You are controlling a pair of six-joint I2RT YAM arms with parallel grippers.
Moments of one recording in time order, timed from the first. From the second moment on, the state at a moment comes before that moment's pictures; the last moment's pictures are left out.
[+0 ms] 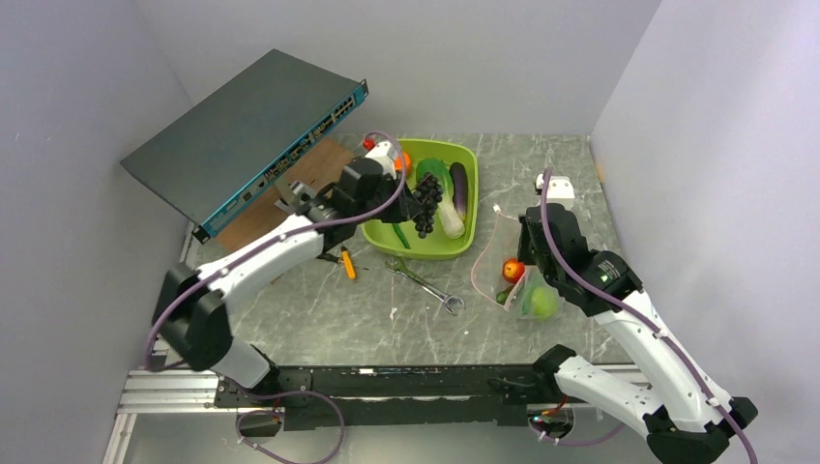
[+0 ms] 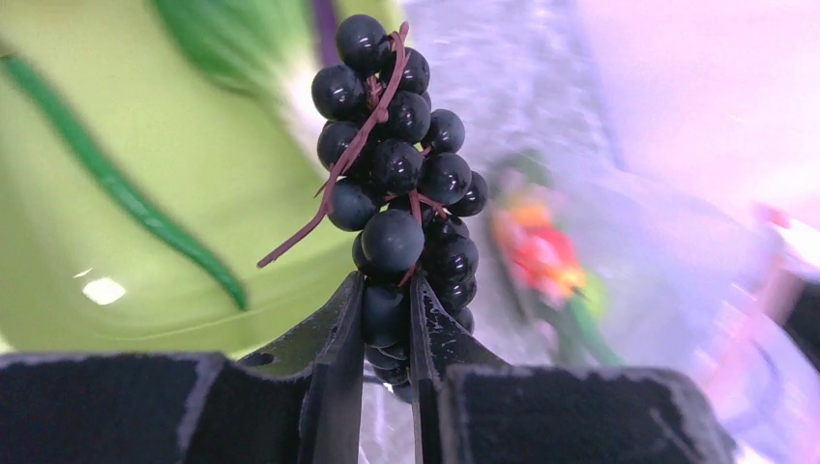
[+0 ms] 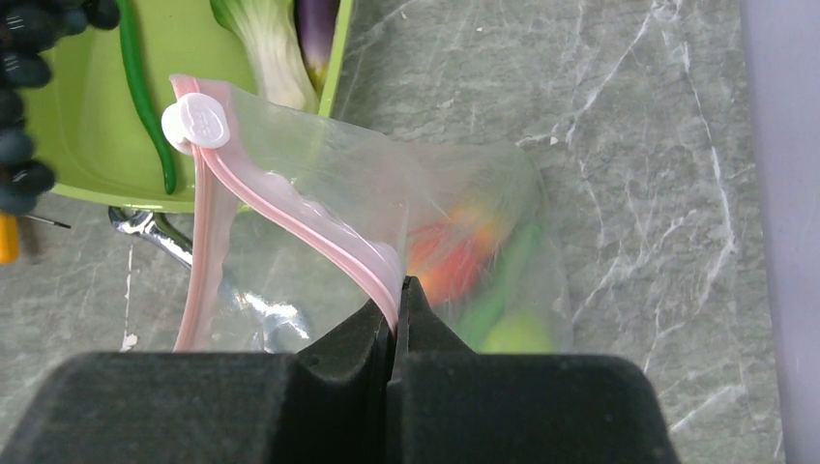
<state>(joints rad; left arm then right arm) -0.70 1.58 1.28 -0.21 0.01 -0.64 0.59 0.86 1.08 -0.89 0.51 0.37</state>
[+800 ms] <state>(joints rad) -0.92 1.40 1.09 0.20 0.74 -0.66 0.59 0.84 1.08 -0.87 0.47 0.39</state>
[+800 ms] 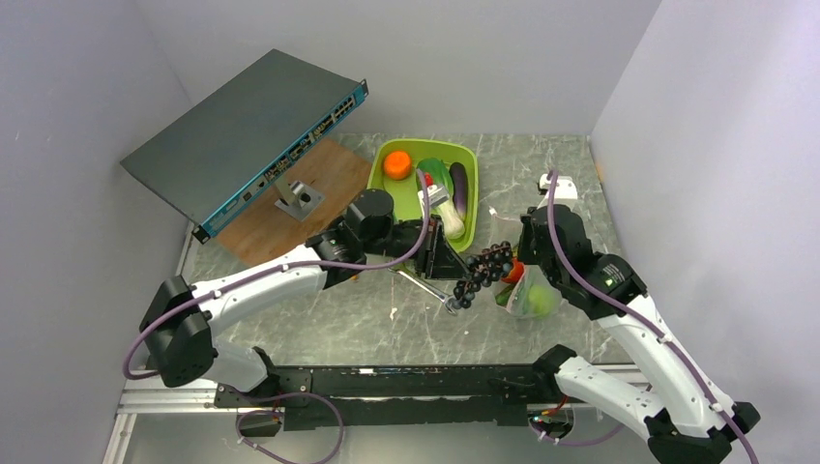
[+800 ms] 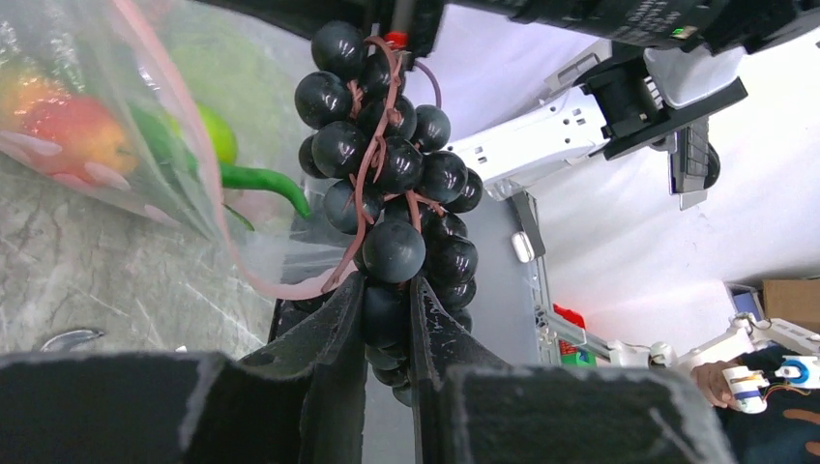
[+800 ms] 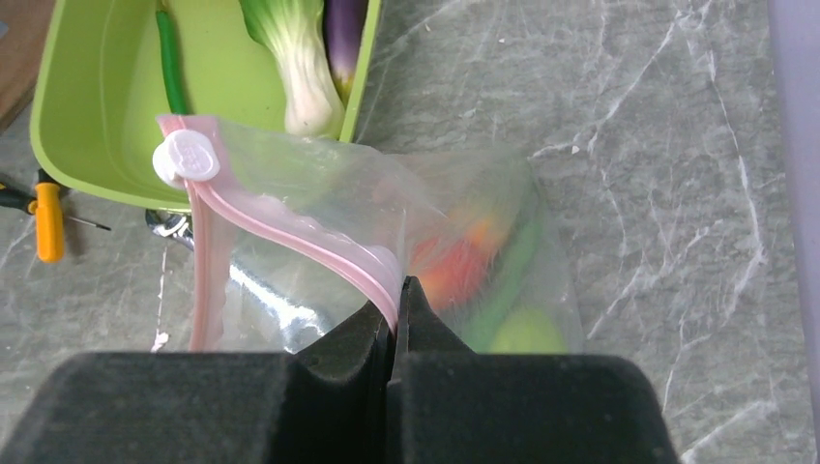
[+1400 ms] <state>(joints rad) -0.93 1.58 1.34 -0.15 0.53 -0.77 0.59 0.75 1.03 -0.81 0.43 0.37</state>
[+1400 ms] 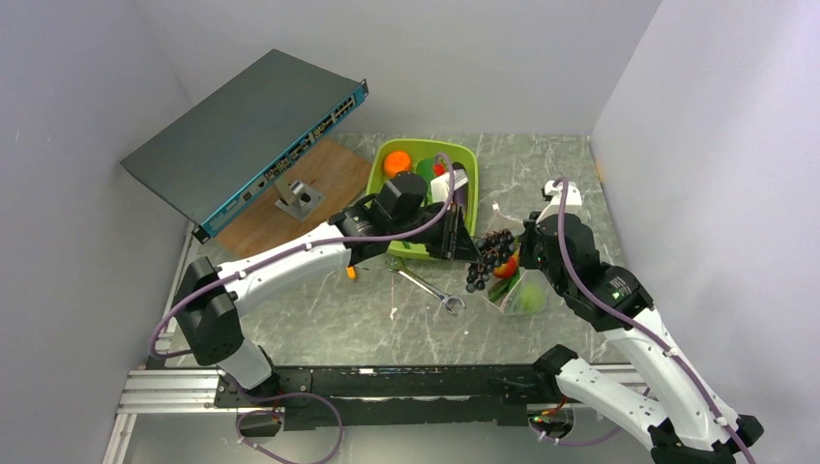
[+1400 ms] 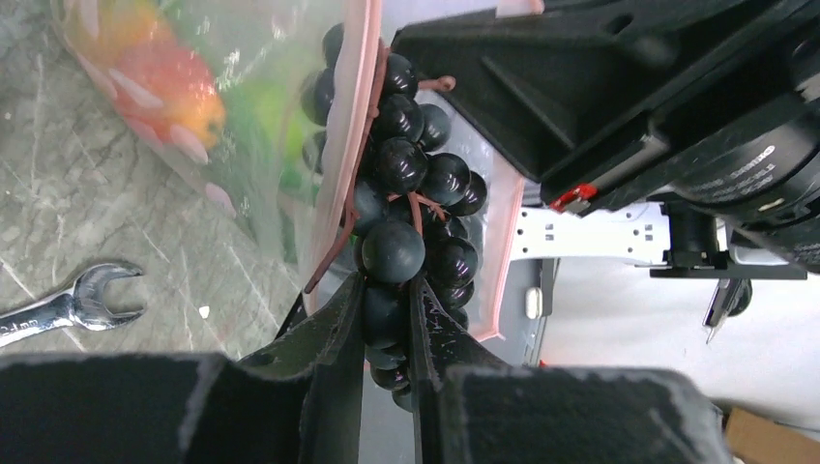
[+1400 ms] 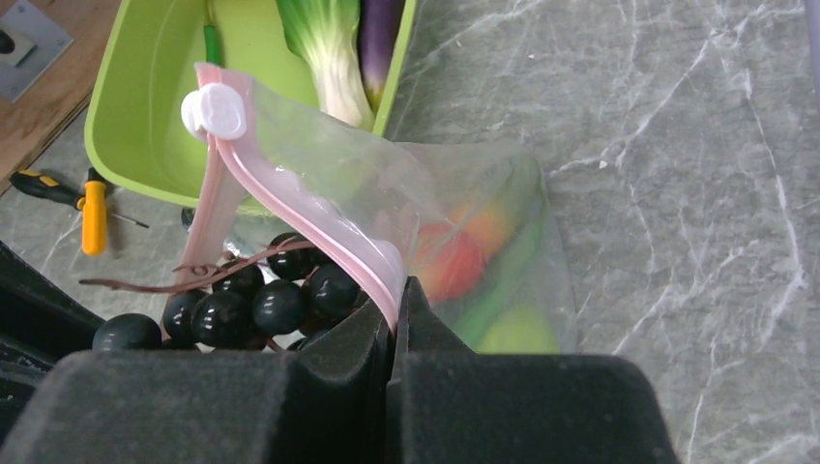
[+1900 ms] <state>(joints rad) -0.98 1.64 1.44 -0.23 0.44 -0.78 0.59 0.78 1.02 -0.79 0.38 0.37</state>
